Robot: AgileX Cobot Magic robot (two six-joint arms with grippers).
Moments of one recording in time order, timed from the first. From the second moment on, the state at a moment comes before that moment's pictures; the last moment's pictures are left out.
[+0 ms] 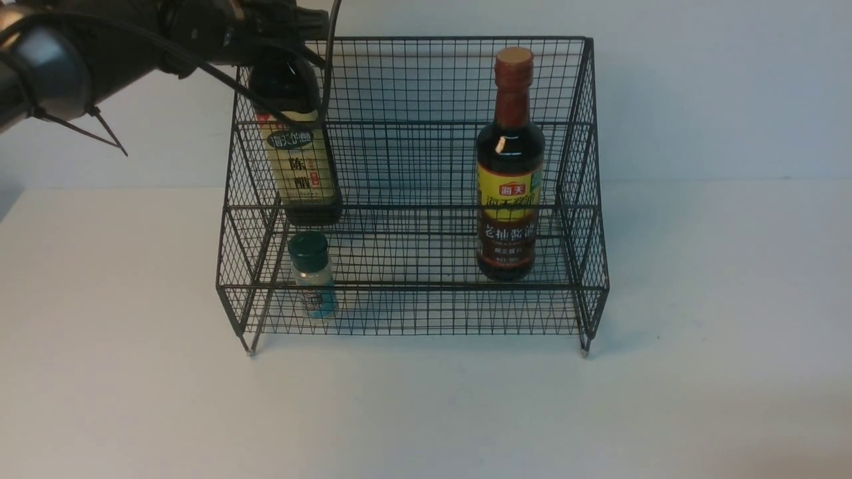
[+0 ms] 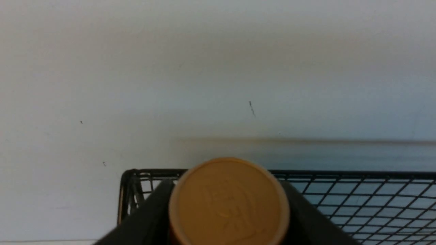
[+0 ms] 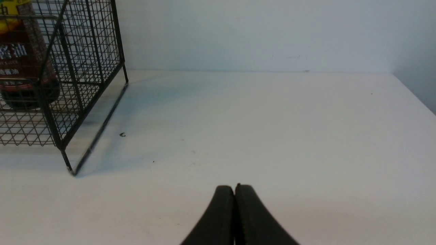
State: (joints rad) right arm -0.03 -0.01 0.02 -0.01 0.37 0.00; left arm -0.22 1.90 -1.69 0.24 0.33 -0.43
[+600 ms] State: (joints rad) right arm -0.03 -0.01 0.02 -0.01 0.37 0.00; left arm -0.22 1.82 -1.70 0.25 0.31 -0.44
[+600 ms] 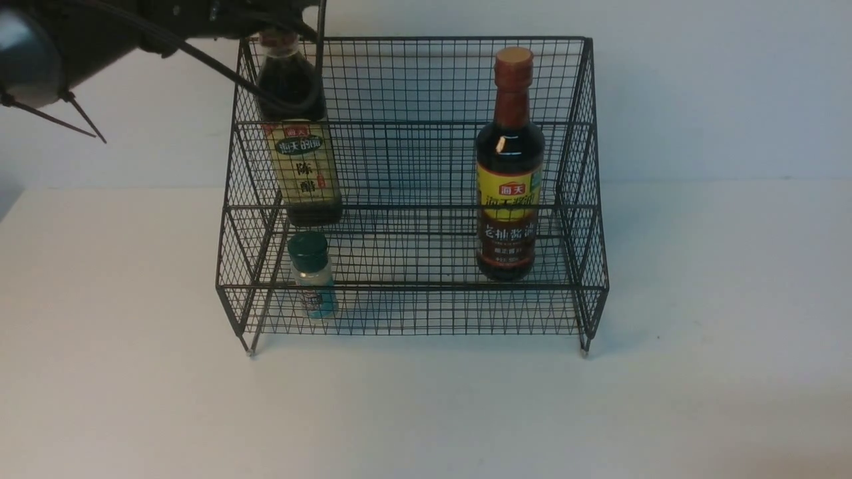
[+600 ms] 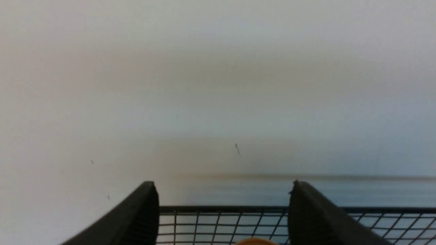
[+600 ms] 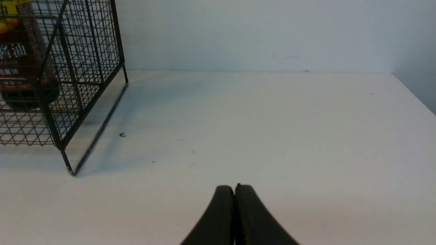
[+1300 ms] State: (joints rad) right arm -0.03 -0.01 0.02 -0.01 0.37 0.00; left arm -0.37 1.30 -1.70 0.25 0.77 -0.21
